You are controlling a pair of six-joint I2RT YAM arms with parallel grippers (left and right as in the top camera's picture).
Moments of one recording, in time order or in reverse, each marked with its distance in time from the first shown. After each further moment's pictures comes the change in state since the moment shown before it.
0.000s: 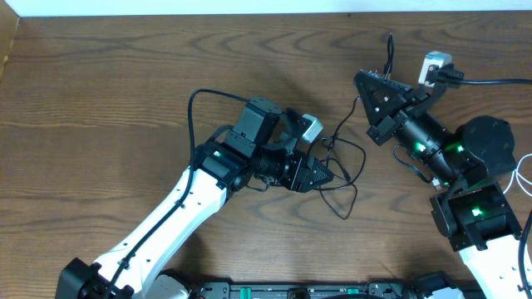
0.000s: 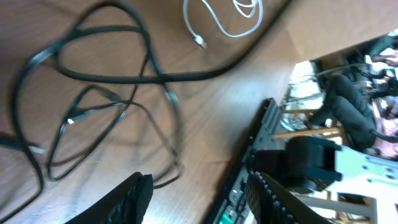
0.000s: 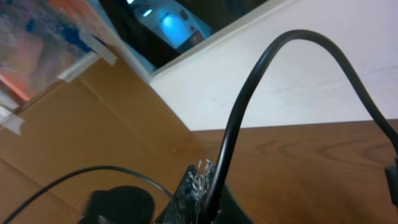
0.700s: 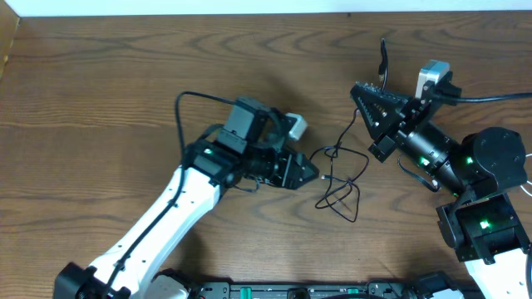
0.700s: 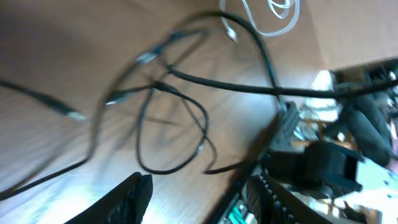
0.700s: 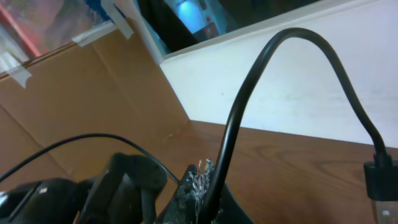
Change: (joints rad) left arm 0.037 -0.009 0.000 -0.096 -0.046 -0.015; right arm 0.000 -0.057 0.000 -0.050 -0.080 -0.186
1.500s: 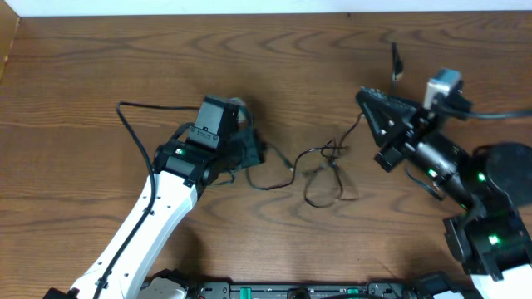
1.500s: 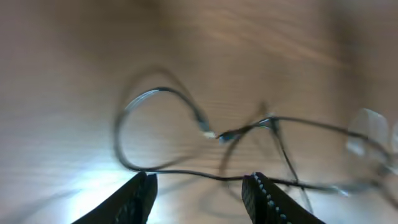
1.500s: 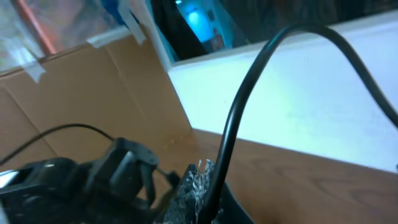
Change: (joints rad) left arm 0.153 -0.082 0.000 -0.103 -0.439 -0.287; right arm 0.002 -0.063 0.000 0.003 -0.016 -0.047
